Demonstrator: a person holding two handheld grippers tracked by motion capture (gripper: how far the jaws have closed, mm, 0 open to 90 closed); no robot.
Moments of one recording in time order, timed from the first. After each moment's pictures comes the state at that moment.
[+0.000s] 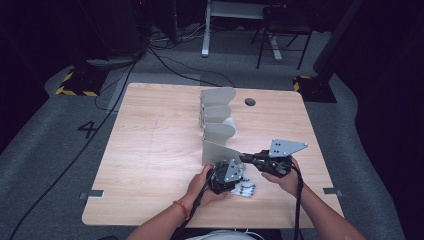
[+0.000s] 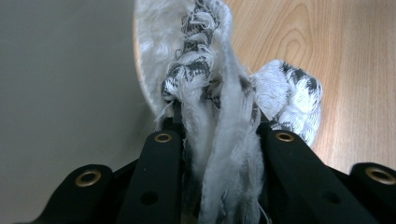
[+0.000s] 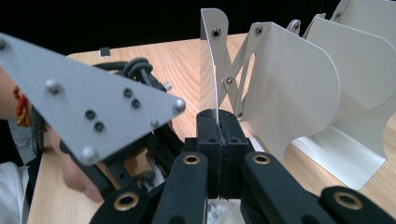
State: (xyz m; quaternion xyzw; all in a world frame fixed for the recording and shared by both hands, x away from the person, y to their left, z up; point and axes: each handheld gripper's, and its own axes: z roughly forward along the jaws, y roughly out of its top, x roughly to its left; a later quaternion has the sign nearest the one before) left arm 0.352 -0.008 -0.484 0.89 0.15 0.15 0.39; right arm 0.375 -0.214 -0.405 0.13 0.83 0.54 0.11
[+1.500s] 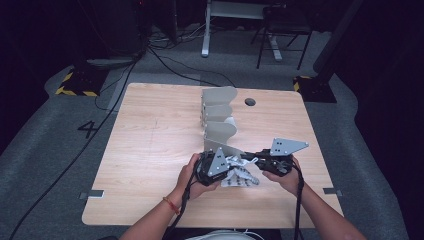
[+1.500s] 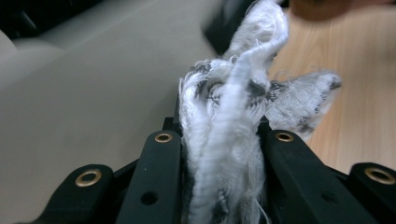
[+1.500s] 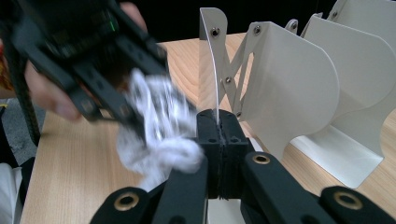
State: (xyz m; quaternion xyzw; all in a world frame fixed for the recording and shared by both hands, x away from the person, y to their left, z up) left arm 0.349 0.025 -0.440 0.86 0.15 0.21 0.45; right arm 0.378 -0.218 -0.407 0.14 0.82 0.54 0.12
